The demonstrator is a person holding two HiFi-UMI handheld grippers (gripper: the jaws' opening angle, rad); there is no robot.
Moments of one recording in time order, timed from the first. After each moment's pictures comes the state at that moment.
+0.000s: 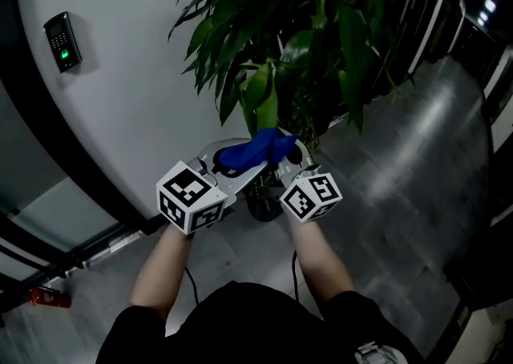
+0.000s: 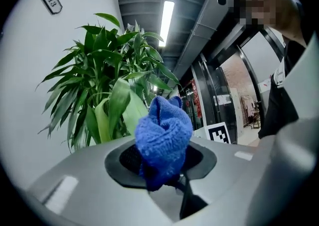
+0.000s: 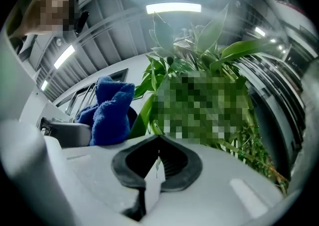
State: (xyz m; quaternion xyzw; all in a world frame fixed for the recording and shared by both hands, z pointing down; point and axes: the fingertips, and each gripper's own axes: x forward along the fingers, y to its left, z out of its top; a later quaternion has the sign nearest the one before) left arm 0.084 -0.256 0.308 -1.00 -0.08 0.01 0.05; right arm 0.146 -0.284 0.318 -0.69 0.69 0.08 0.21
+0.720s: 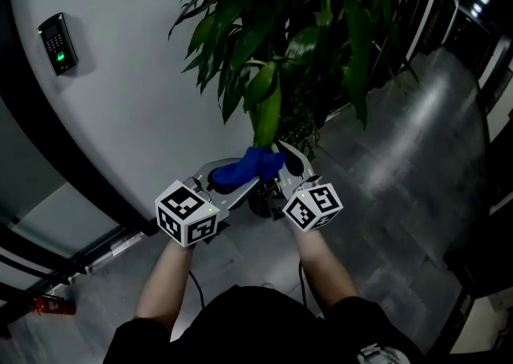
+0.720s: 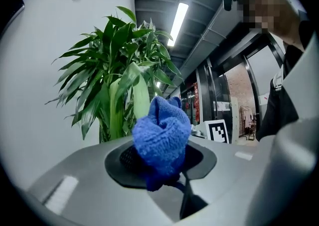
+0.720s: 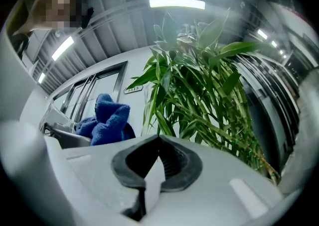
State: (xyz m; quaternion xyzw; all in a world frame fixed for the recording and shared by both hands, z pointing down) left arm 0.053 -0.268 0.357 -0.99 -0.10 -0.01 -0.02; right arm 0.128 -0.279 0.353 -0.71 0.68 0.06 0.18
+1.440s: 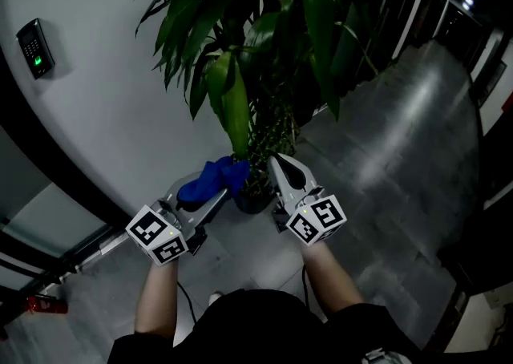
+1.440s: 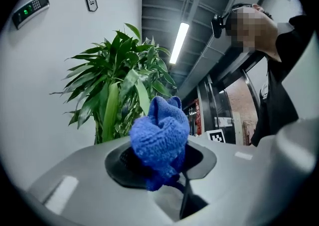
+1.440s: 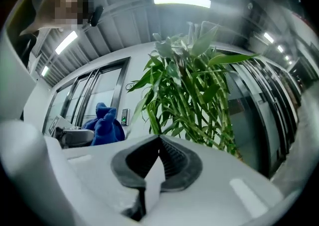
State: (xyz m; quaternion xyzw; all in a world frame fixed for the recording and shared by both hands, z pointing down) left arm 0.049 -0.243 0.370 -0.99 -0.08 0.09 -0.06; right arm 0.170 -0.205 0.384 -0.72 0.68 0.06 0.13
